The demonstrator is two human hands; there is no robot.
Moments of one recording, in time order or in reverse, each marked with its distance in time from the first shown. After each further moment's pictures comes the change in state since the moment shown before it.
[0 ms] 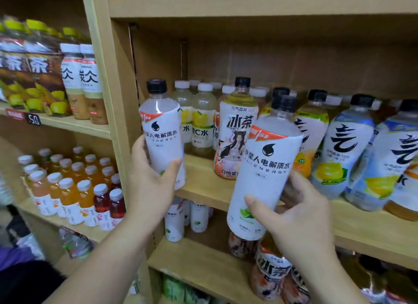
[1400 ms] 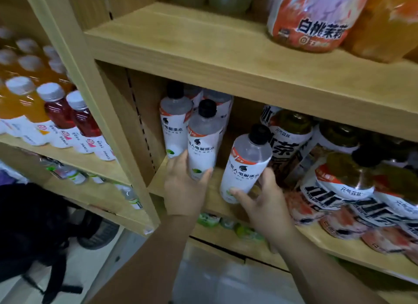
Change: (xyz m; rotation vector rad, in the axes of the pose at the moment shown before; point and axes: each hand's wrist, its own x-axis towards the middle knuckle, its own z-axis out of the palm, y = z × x) left_hand -0.128 -0.268 0.067 0.408 -0.211 -0.182; right_hand -0.098 0.240 0.131 -0.200 -0.253 0.498
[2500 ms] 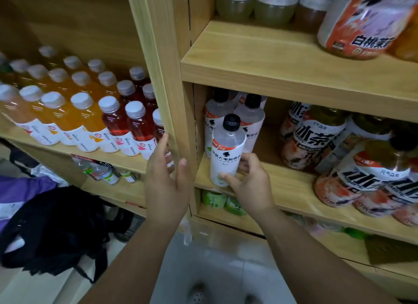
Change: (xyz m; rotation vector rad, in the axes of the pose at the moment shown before) left_hand 0.031 -0.025 -0.154 -0.175 -0.041 0.077; right_hand 0.004 -0.067 0.108 0.050 0.105 0.038
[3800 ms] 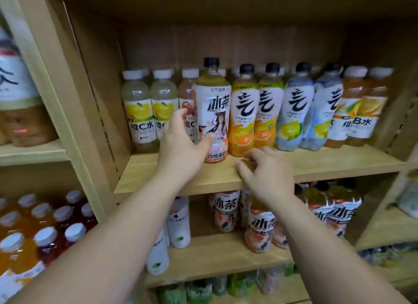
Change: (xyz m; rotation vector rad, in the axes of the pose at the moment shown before) left_hand 0.109 0.273 0.048 -0.117 -0.312 0.412; right_hand -0.001 -0.152 -0.231 -0.761 0.614 -0.232
